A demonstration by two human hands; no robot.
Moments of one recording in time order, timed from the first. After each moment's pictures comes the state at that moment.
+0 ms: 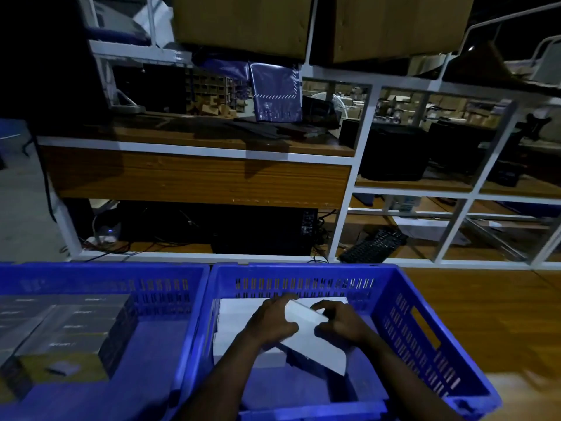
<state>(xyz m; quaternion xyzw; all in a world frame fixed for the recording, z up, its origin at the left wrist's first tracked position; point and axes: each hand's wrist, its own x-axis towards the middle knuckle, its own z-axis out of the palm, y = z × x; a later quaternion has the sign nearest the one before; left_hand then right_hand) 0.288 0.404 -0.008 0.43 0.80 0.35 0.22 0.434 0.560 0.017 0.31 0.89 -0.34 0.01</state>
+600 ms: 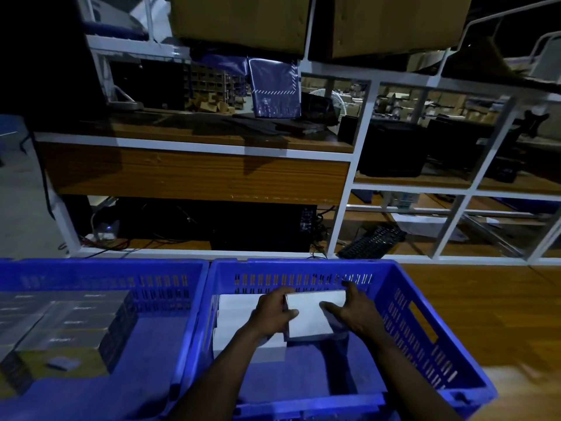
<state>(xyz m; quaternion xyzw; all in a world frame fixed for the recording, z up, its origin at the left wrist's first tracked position) 0.280 0.417 -0.028 0.36 0.76 0.48 0.27 0.446 0.573 0.016 0.41 0.87 -0.27 -0.09</state>
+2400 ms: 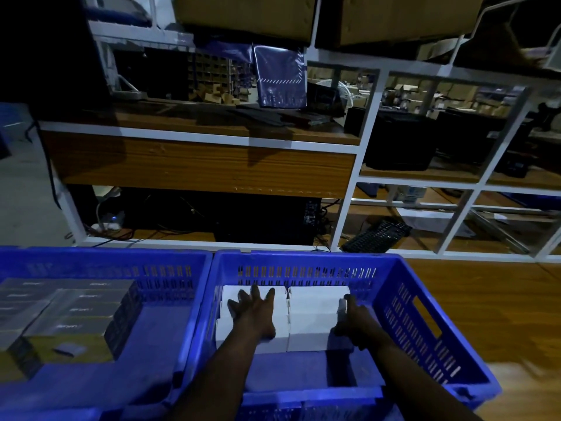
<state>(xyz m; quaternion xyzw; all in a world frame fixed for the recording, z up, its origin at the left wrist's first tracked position) 0.281 0.395 -0.025 0.38 0.91 0.00 0.16 0.444 0.574 -0.019 0.48 0.83 -0.26 0.09</state>
